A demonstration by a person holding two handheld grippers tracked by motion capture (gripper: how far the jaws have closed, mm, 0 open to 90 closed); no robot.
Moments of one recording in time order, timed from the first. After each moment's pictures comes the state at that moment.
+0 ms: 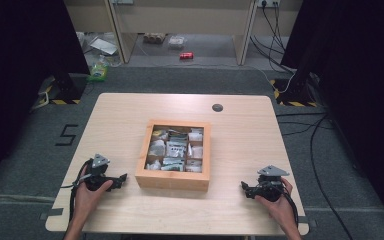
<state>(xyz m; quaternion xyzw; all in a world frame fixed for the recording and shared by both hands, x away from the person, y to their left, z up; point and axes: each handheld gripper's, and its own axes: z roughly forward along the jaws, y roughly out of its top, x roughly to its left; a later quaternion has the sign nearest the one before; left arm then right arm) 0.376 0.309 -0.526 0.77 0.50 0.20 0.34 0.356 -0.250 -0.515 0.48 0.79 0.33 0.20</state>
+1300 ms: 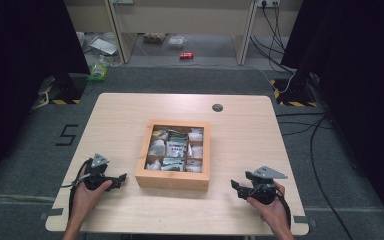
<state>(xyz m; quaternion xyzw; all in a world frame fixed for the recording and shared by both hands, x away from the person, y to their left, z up) 0.377 0.311 -0.526 0.77 0.49 0.20 0.34 0.336 -0.216 -0.488 0.45 0.77 0.42 0.16</state>
